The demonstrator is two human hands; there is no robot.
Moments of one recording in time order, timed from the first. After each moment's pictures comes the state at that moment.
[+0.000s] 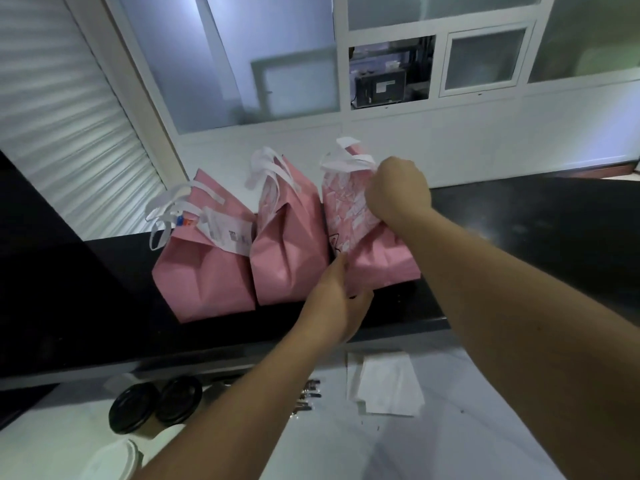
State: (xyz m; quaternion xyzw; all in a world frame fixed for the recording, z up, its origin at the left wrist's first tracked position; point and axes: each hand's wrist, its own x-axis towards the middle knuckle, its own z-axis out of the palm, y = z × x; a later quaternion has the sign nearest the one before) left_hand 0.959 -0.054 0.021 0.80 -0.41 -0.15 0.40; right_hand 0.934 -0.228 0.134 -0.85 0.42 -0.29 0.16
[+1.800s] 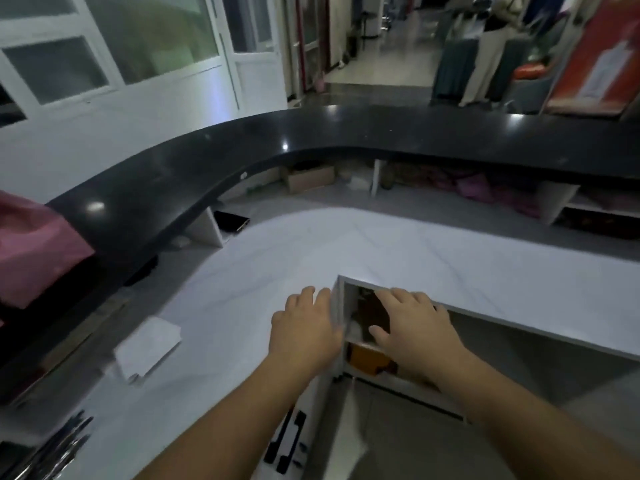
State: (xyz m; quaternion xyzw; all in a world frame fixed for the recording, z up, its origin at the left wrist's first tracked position) left_hand 0.595 0.084 -0.053 0.53 -0.84 -0.08 0.02; right_hand 0.409 0.154 -0.042 -0.62 0.77 -0.04 0.10
